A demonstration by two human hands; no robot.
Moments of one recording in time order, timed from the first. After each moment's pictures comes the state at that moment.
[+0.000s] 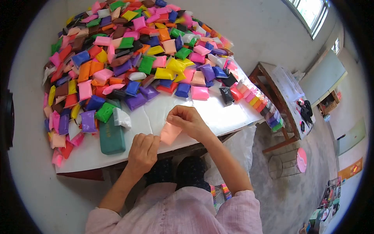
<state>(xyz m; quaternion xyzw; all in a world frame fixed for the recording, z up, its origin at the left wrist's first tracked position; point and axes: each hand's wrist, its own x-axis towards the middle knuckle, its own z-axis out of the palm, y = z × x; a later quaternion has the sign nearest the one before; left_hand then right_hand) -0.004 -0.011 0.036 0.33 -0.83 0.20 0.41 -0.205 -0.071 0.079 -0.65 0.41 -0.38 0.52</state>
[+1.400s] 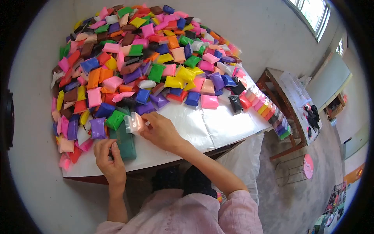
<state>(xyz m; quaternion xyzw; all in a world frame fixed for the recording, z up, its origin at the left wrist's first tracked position) 0.066 0.016 0.056 0.59 -0.59 0.02 0.54 -0.109 -0.088 0.062 -0.80 0.38 -0.38 0.26</state>
